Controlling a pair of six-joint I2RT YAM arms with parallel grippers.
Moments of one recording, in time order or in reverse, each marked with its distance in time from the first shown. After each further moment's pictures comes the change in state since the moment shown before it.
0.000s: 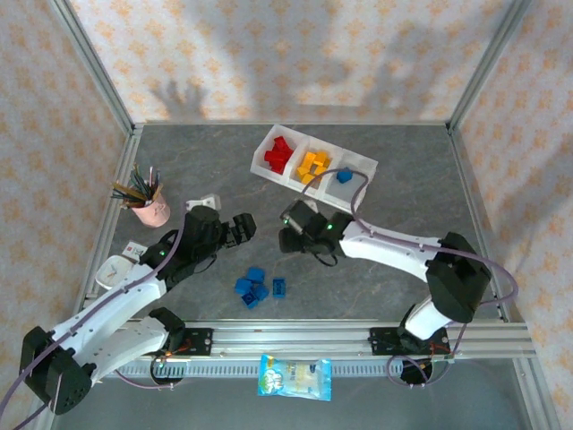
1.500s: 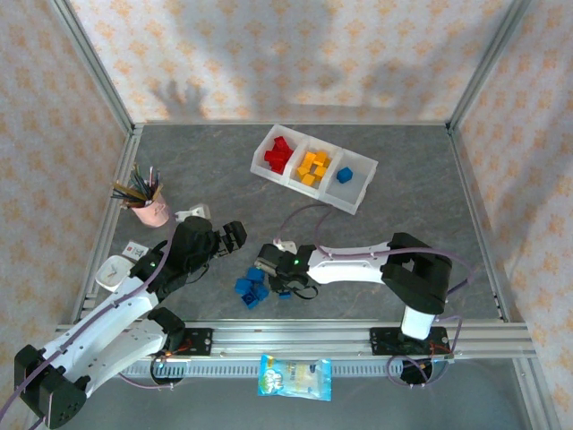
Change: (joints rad) left arm 0.000 -0.101 -0.049 -0.092 -0.047 -0.048; right arm 0.224 0.203 -0.018 0.040 -0.041 0.246
